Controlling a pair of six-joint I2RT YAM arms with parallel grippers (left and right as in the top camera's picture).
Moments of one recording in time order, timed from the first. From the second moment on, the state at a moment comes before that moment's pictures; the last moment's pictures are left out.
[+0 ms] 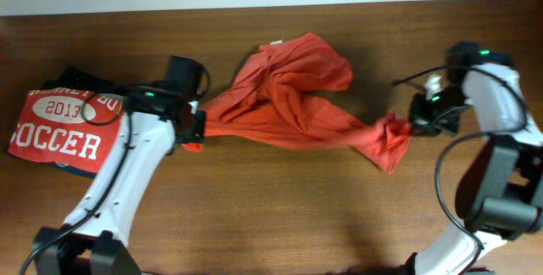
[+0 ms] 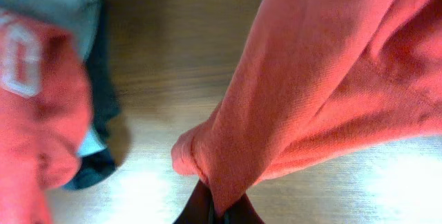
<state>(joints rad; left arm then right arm) -0.21 1.60 1.32 -1.05 -0.23 -0.10 -0.29 1.93 1.55 -1.29 -0.22 0.14</state>
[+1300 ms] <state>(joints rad) -0.13 1.35 1.44 -1.16 -0.13 -0.12 -0.10 1.79 1.27 -0.64 -0.31 0.11</state>
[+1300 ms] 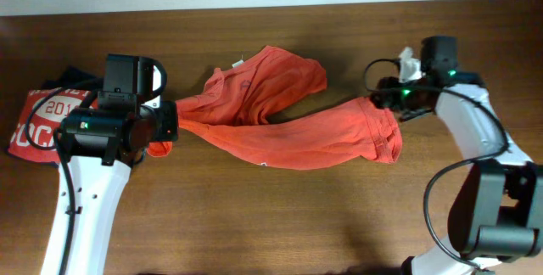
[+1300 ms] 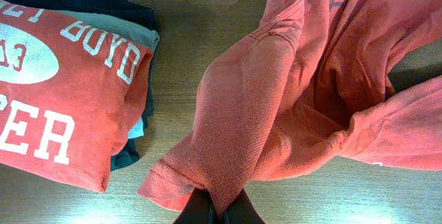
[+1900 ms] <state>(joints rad) -0.13 1.35 1.44 -1.16 -0.12 -0.12 -0.01 1.97 1.22 -0.44 -0.26 0.17</state>
